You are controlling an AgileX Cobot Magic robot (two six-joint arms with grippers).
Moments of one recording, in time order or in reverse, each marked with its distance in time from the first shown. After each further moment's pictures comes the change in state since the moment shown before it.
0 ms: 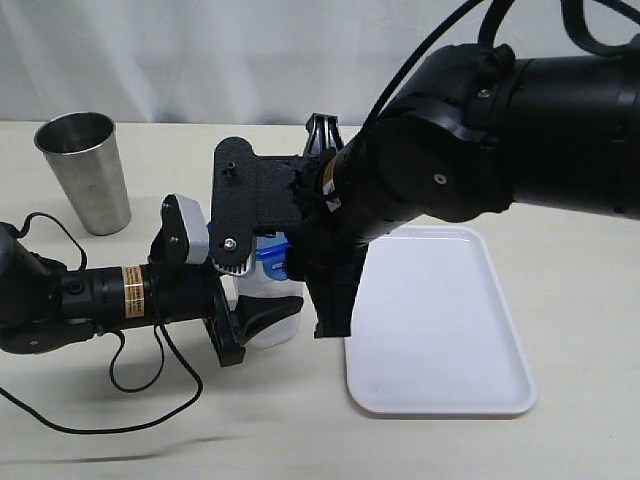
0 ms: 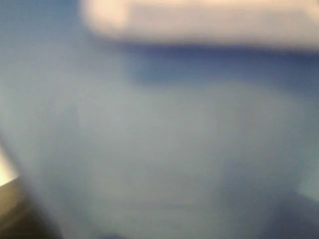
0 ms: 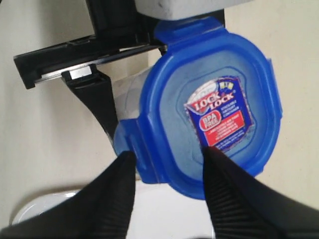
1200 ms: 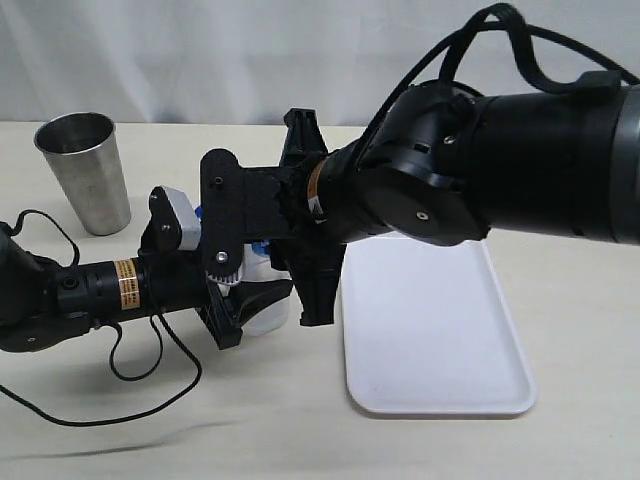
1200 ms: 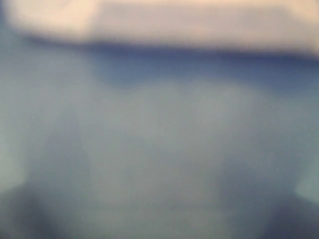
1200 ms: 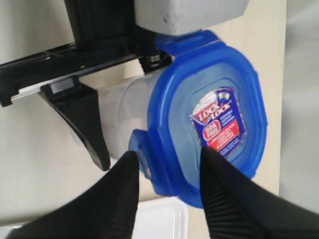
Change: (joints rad) left arm 0.018 0.000 0.000 -0.066 0.016 -0.026; right arm 0.004 0.074 0.037 -0.153 -0.170 0.052
